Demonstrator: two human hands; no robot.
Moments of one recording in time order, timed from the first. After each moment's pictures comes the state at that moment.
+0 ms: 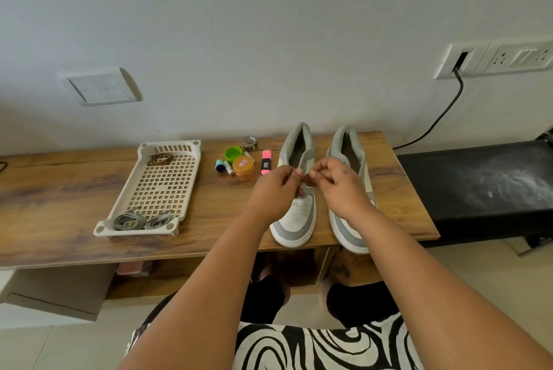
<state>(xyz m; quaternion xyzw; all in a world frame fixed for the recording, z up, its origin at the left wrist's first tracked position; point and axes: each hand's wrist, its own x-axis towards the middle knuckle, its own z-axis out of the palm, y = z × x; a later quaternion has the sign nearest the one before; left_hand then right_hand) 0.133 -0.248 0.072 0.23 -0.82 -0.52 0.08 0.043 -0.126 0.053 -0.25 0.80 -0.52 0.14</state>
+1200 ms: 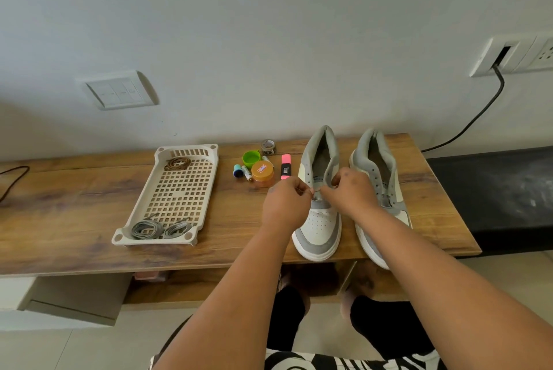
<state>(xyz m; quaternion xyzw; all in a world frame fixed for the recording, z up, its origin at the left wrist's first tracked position) 0.117 -0.277 0.038 0.32 -0.86 -0.39 0.07 0.019 -0.173 0.025 -0.21 0.93 -0.29 0.10</state>
